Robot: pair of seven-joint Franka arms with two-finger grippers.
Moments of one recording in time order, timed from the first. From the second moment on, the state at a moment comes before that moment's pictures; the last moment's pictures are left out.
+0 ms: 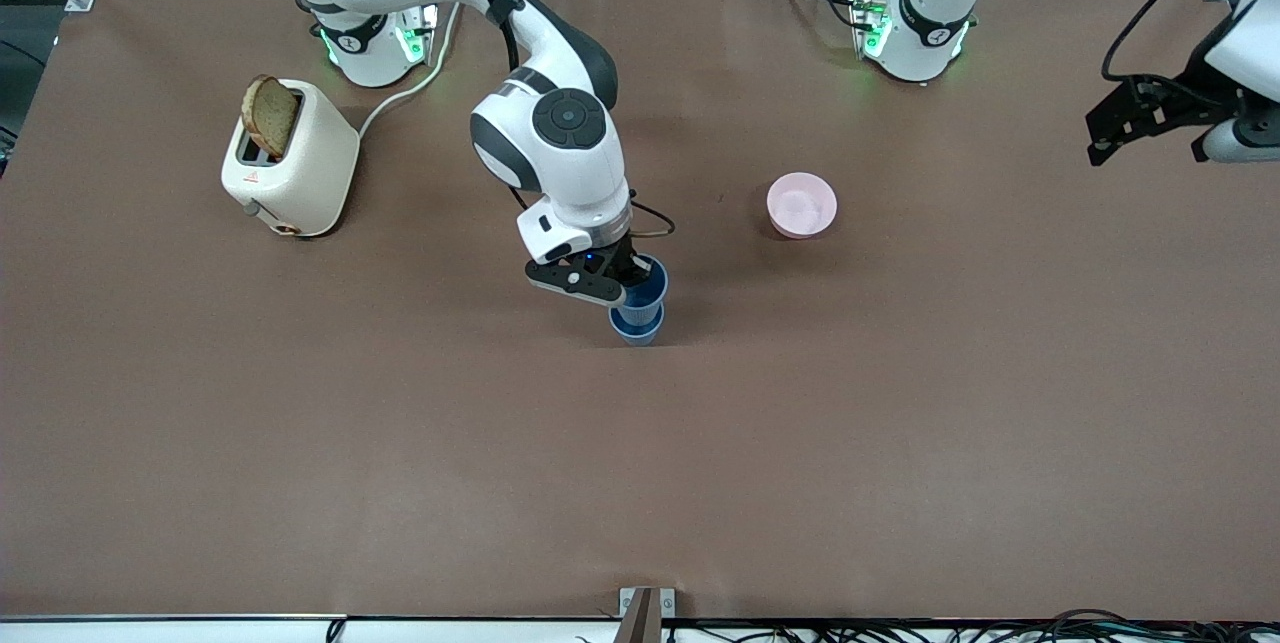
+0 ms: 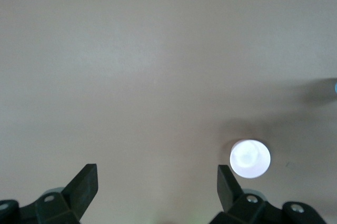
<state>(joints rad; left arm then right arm) 0.04 -0.06 -0.18 -1.52 0.05 1.48 -0.11 0.46 0.58 0.33 -1.53 -0.28 2.20 1.21</state>
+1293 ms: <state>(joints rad) 0.04 -0.12 -0.17 -1.61 0.02 1.46 -0.05 0.46 0.64 0.33 -1.53 -0.32 2.24 1.21</state>
